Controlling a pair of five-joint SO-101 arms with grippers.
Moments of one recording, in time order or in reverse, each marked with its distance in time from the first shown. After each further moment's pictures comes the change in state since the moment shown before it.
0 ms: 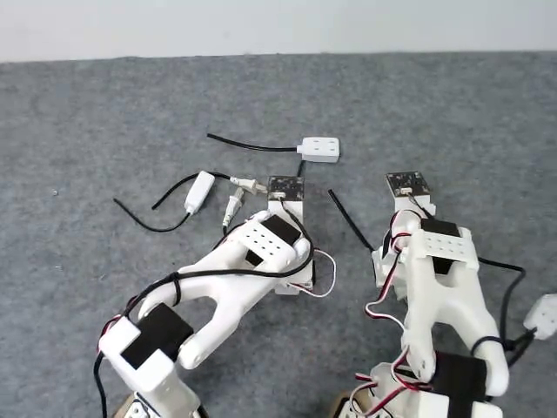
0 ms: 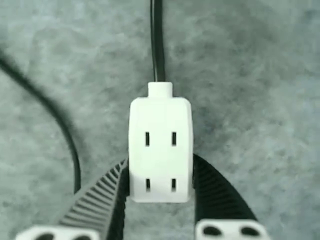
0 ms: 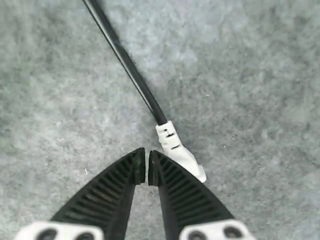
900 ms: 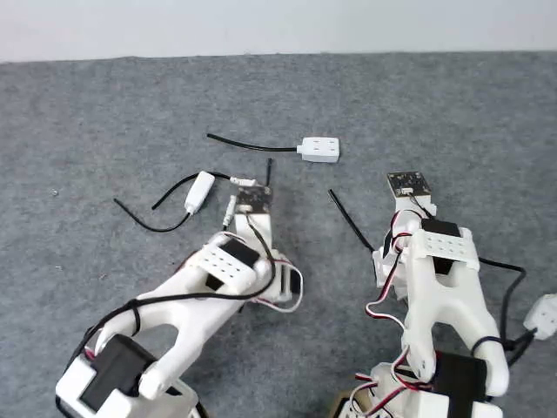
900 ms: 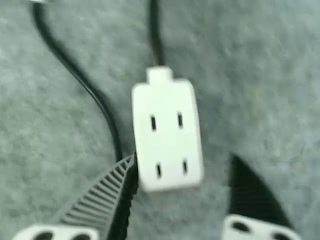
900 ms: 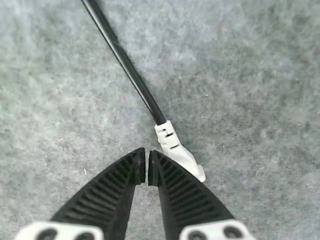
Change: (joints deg) left arm -4.7 -15.3 21.5 -12.1 -7.1; right arm 0.1 0.0 0.0 0.0 0.0
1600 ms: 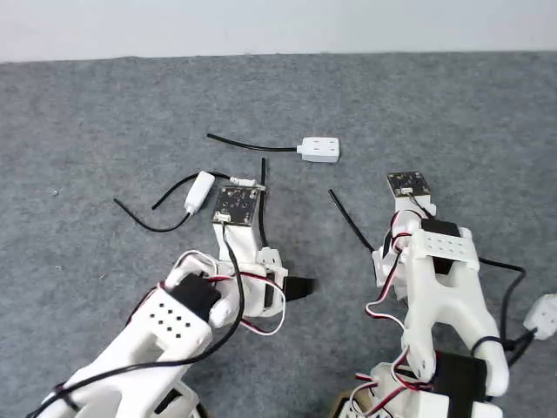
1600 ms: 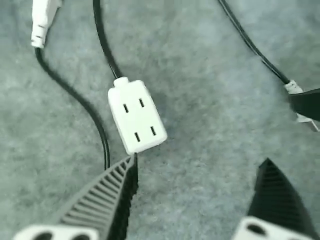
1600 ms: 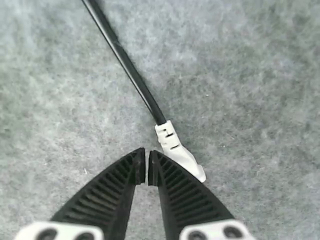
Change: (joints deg) left arm 0.4 -35.2 12.0 4.7 -4.8; right arm 0.0 0.0 0.0 0.0 0.0
